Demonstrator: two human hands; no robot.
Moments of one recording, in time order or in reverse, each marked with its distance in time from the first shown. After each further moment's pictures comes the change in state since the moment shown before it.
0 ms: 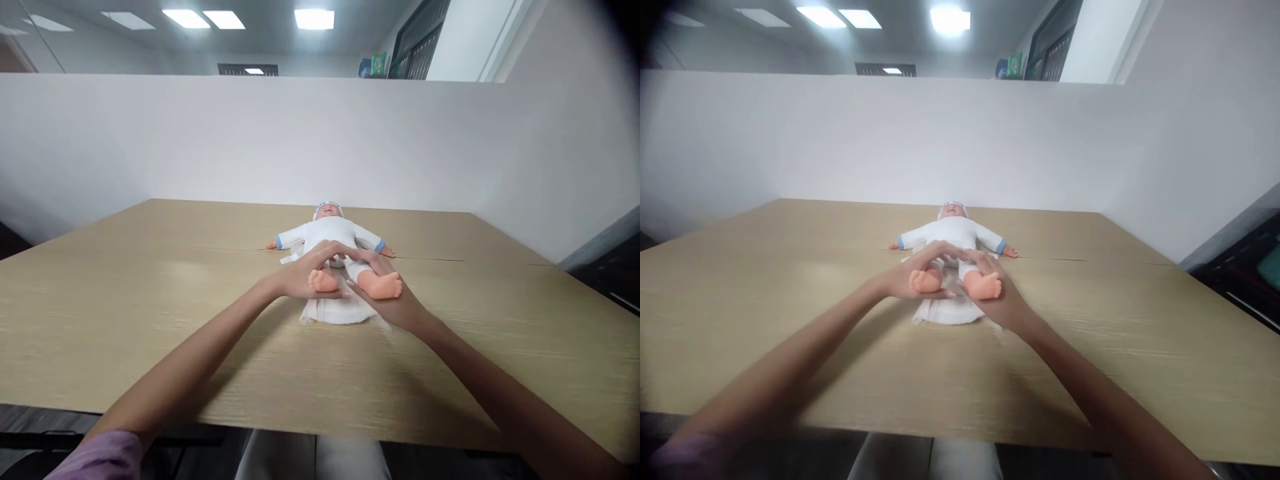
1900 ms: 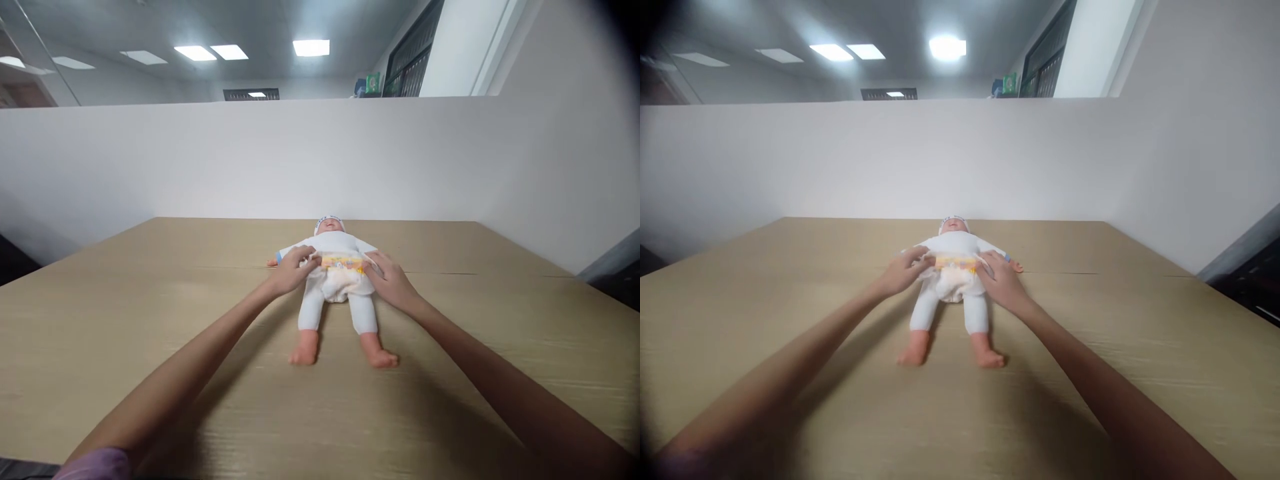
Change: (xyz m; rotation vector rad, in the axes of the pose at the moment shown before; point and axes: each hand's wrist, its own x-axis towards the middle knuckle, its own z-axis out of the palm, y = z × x) left_hand 0.003 -0.065 -0.022 0.175 0.316 -0.475; right_hand 0.058 0.058 0.012 0.128 0.199 0.126
